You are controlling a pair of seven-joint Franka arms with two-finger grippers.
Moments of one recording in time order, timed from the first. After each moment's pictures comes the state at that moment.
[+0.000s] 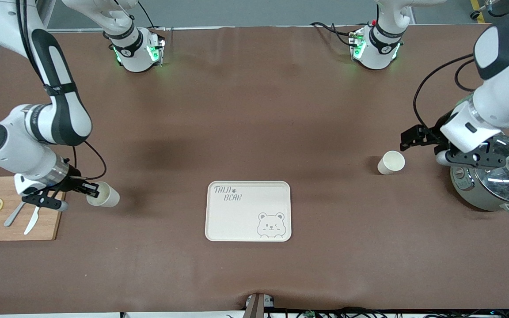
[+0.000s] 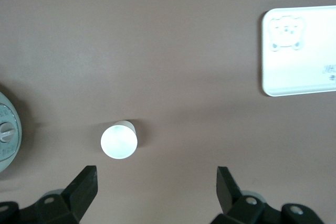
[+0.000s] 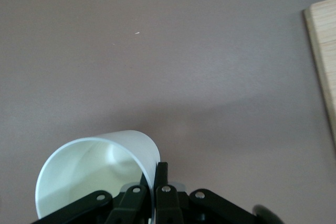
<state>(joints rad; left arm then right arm) -0.07 0.11 -0.09 -1.62 -0.11 1.74 -0.05 0.01 0.38 -0.02 -1.91 0.14 2.41 0.12</state>
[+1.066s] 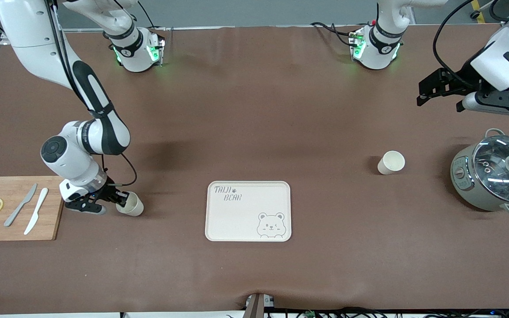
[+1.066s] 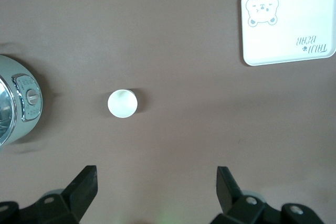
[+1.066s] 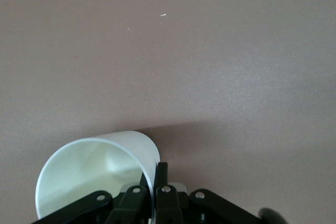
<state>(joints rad) -0.17 0.01 0.00 -1.49 -0.10 1.49 -0.06 0.08 0.53 -0.02 -1.98 0.14 2.73 0.12</state>
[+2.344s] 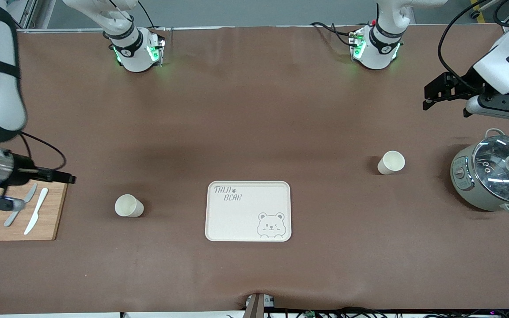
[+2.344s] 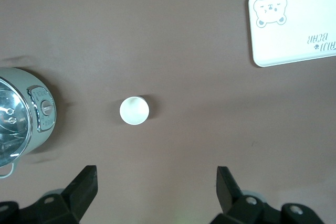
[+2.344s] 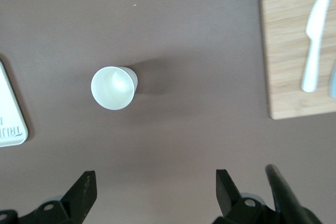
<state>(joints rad) -0.14 0.01 -0.02 -1.49 -0.07 1.51 0.01 -0.07 0.35 -0.04 -1.44 0.12 1.67 0.04</state>
